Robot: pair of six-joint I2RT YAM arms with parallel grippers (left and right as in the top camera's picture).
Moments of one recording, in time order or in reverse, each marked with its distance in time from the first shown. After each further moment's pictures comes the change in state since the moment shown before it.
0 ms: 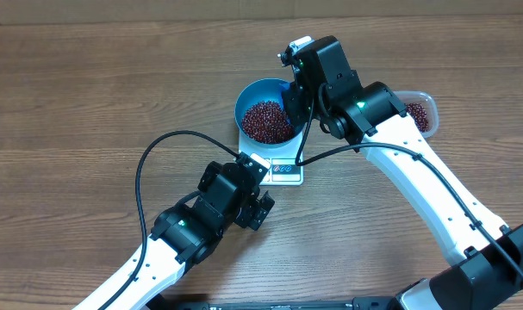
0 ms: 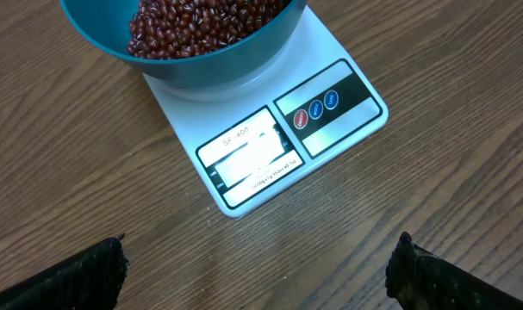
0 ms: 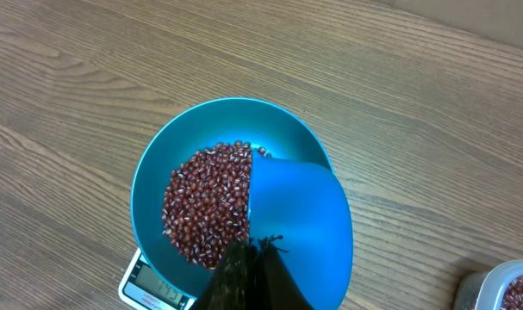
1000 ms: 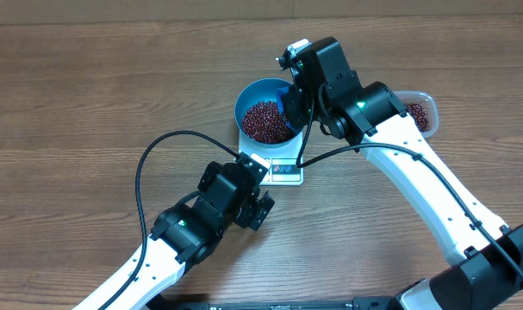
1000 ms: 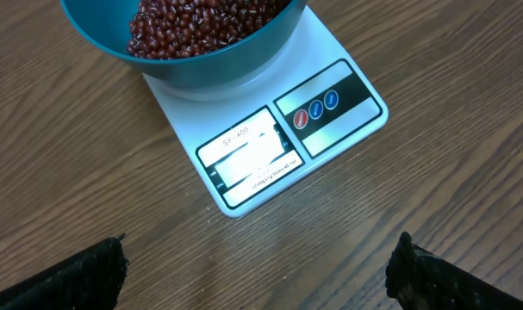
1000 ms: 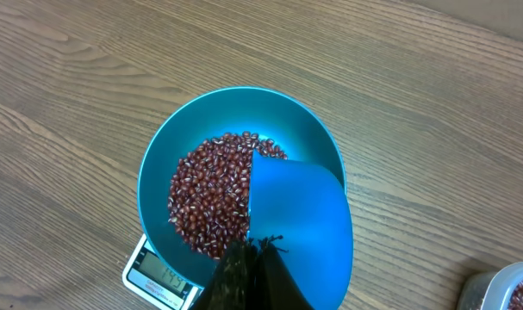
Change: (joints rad) left arm 0.000 0.000 0.000 0.000 0.000 0.000; right arm 0.000 0.000 0.000 -0.020 -0.027 -0.027
